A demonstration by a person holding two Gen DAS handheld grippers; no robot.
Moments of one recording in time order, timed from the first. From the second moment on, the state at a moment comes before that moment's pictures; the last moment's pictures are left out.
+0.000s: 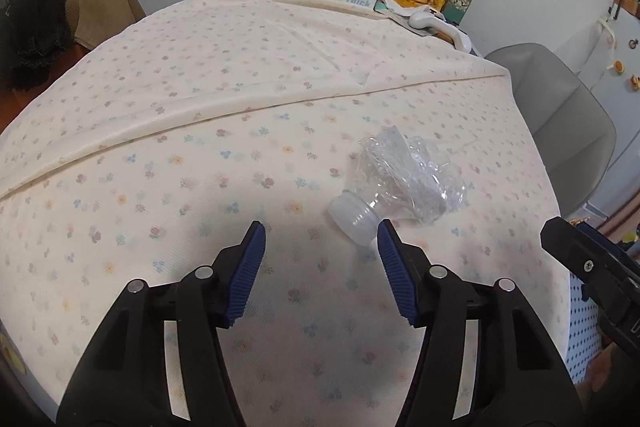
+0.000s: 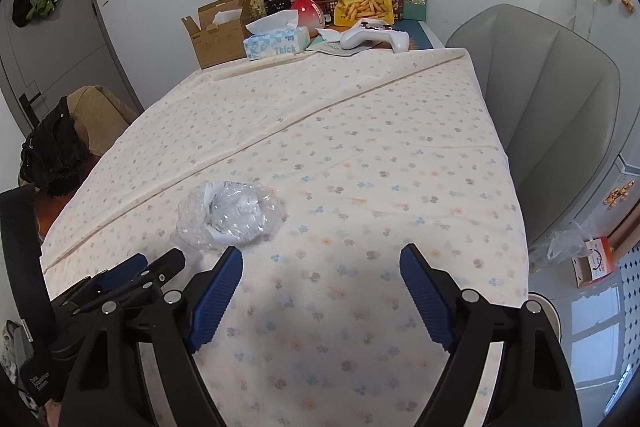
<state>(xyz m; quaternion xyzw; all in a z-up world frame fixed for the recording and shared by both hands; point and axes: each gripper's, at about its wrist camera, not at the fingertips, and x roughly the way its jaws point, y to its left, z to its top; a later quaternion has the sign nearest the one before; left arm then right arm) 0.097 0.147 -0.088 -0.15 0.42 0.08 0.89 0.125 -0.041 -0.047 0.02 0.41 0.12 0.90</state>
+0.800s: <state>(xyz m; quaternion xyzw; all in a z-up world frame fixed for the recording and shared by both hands) 0.125 0.188 -0.074 -0.23 0.41 0.09 0.88 0.164 -0.003 -0.057 0.02 0.44 0.16 0.88</state>
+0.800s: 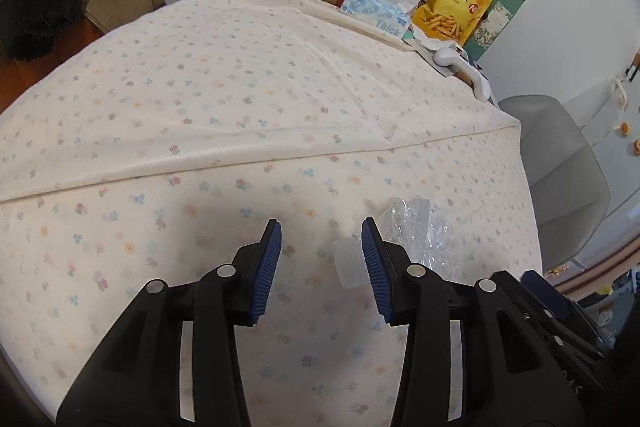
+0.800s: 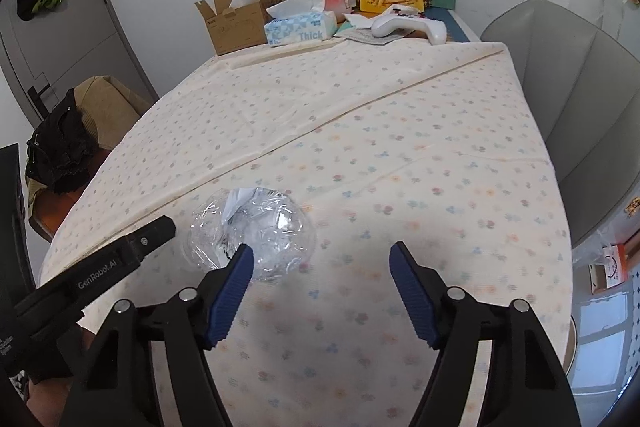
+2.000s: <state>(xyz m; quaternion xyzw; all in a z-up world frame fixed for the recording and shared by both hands) 0.155 0.185 -0.088 -0.26 0.41 0.06 0.87 0.195 0.024 -0.087 0.04 0.47 0.21 0.86</state>
